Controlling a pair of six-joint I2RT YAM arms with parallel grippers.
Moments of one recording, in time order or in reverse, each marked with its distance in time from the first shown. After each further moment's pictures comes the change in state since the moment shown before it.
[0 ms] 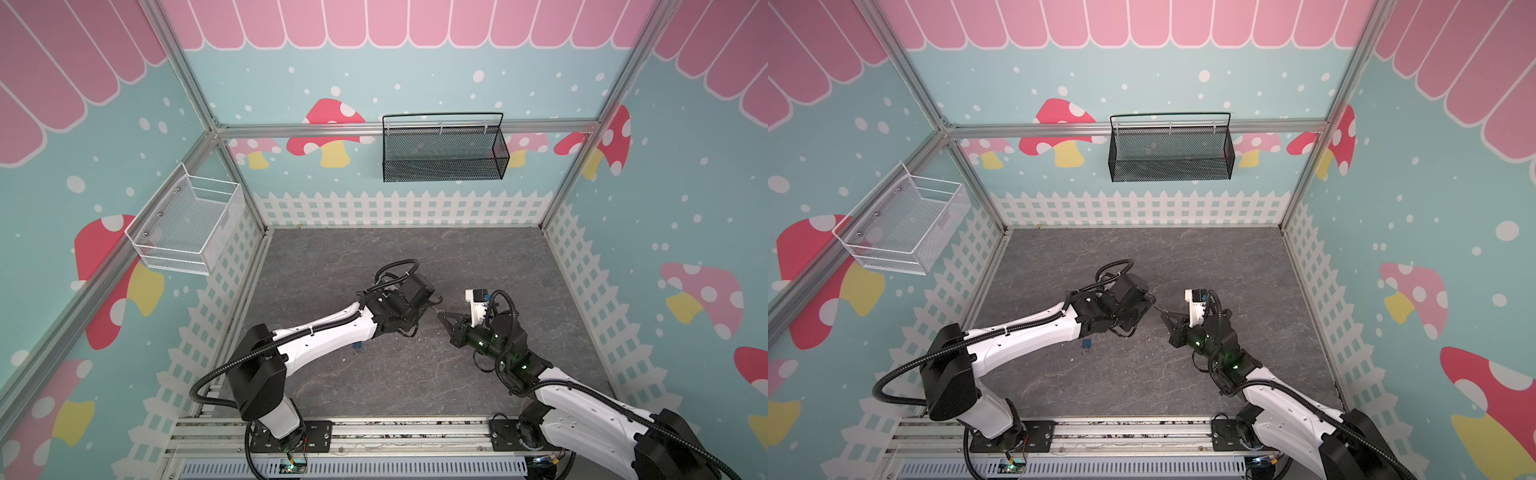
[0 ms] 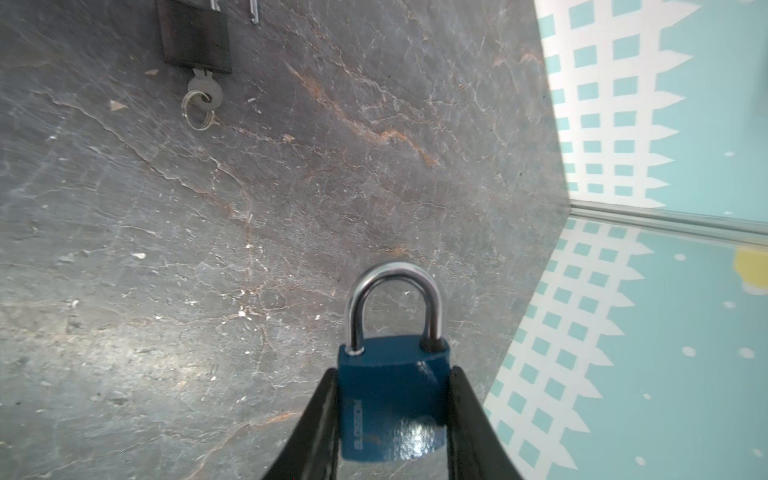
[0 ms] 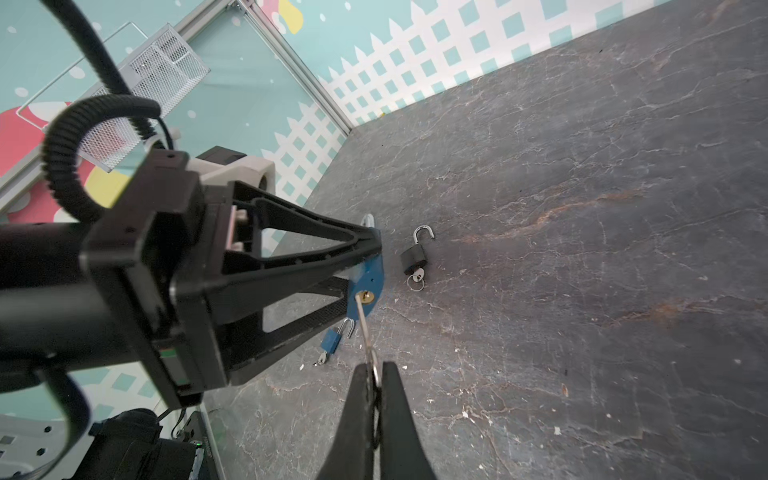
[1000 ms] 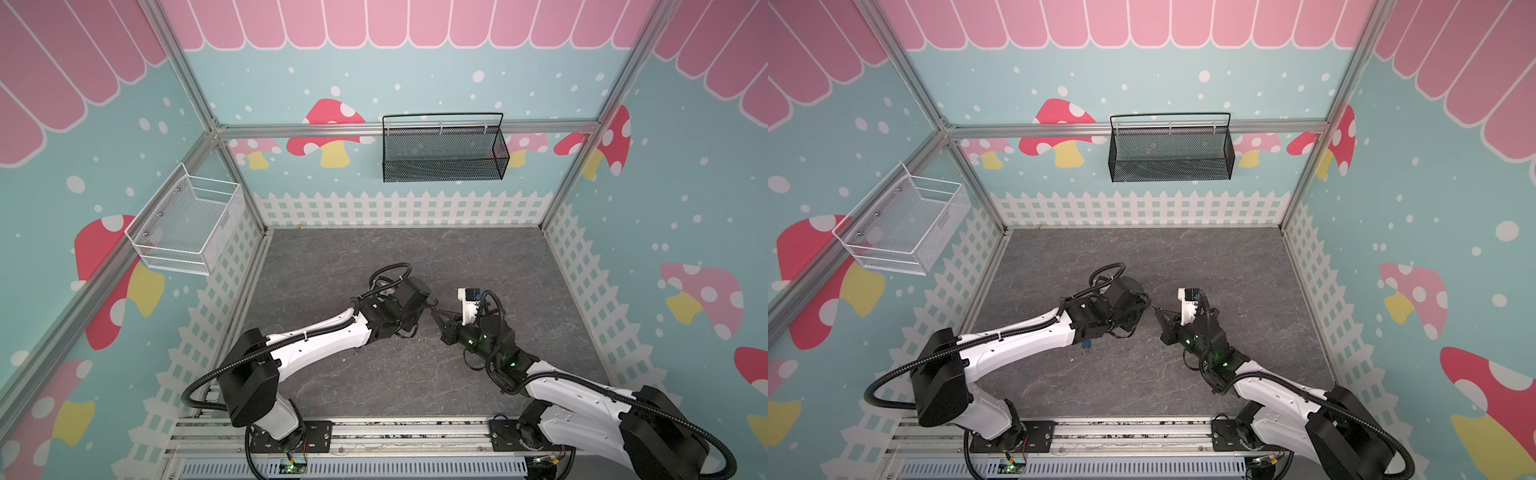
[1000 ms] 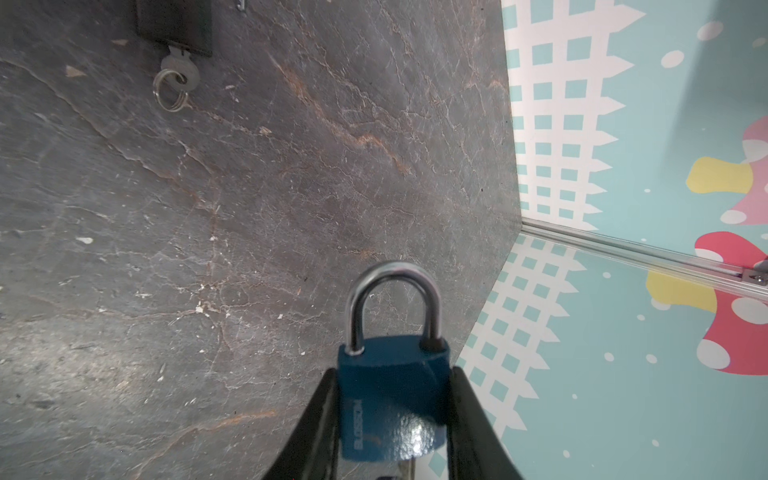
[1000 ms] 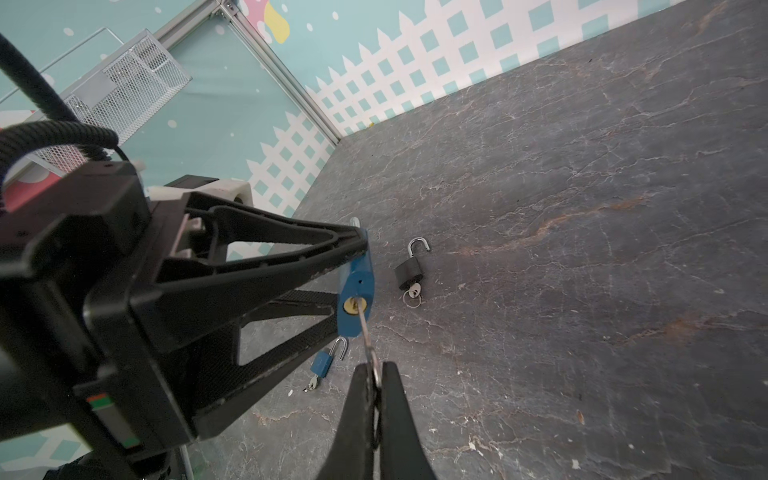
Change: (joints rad) left arm -0.001 -0.037 -0.074 0.117 -0.022 -0.084; right arm 0.080 0.114 0.027 0.090 0.125 0.016
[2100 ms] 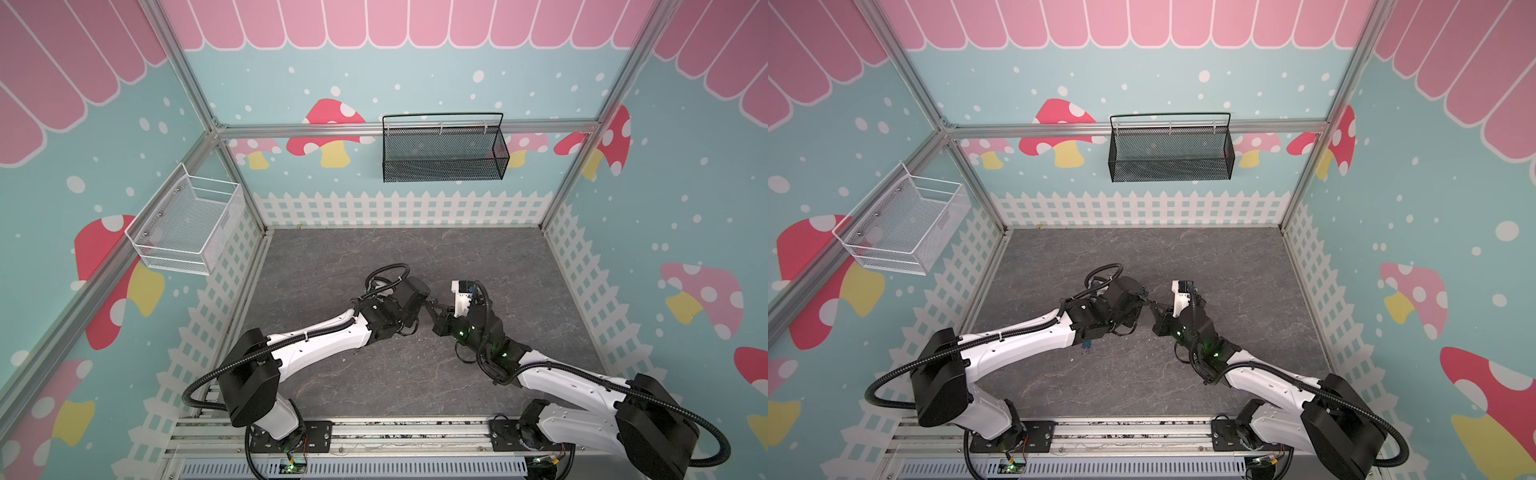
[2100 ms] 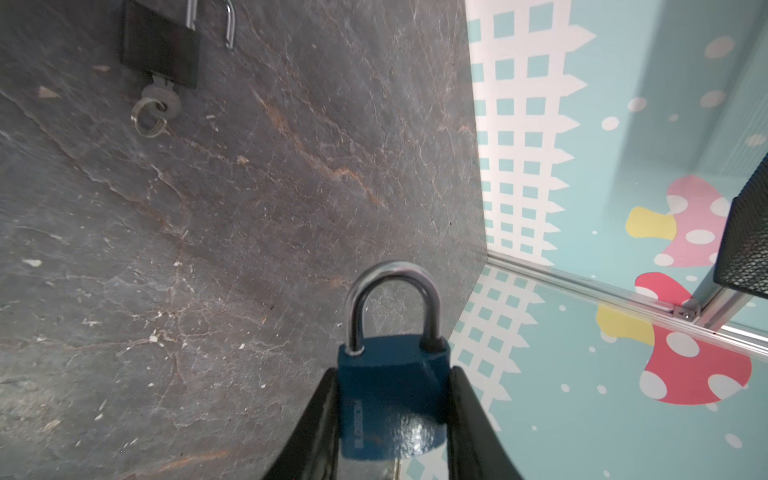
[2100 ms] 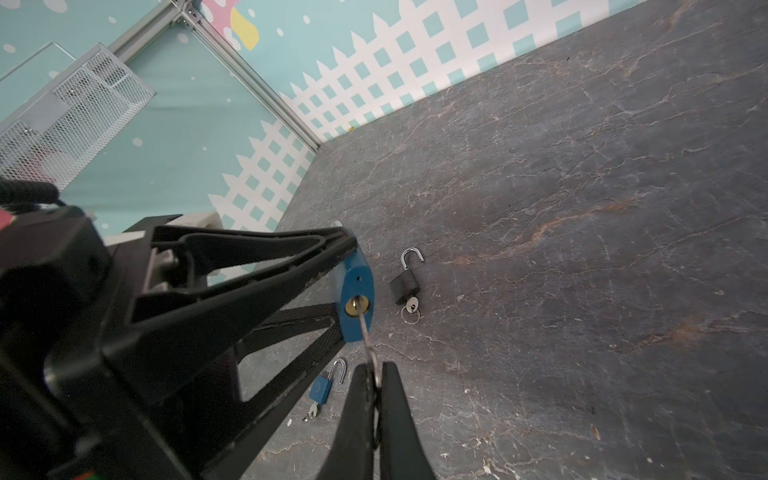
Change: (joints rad) left arm -0.013 0.000 -0.010 0.056 -0.134 -0.076; right arm 0.062 0.087 0.150 -0.120 0.123 0.060
